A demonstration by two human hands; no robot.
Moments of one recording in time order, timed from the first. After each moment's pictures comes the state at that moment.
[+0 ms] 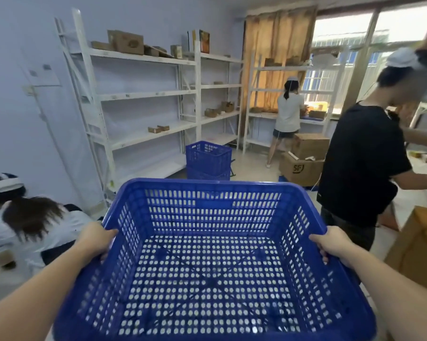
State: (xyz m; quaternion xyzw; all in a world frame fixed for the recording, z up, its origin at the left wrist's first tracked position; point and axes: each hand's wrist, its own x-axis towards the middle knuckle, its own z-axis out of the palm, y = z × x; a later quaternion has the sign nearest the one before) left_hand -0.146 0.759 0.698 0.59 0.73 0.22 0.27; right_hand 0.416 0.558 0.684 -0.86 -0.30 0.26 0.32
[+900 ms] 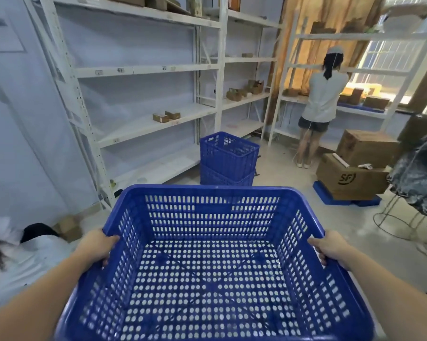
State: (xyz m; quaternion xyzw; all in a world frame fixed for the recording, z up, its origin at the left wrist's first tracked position) left_hand -0.029 1.300 0.632 0.54 0.76 0.17 0.32; right_hand 0.553 1.164 0.625 -0.85 -0.35 0.30 0.24
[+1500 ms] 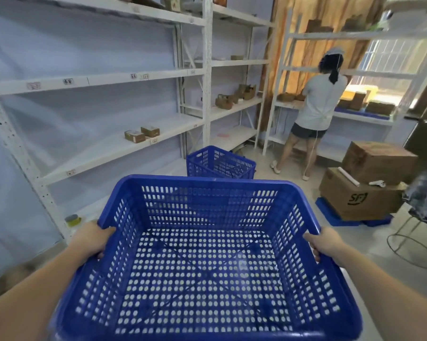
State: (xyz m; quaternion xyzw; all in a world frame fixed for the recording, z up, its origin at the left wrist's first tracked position) left_hand 0.116 1.682 0.656 0.56 0.74 0.22 0.30; right_hand 0.679 1.515 0.640 -0.87 -0.33 0.28 0.24
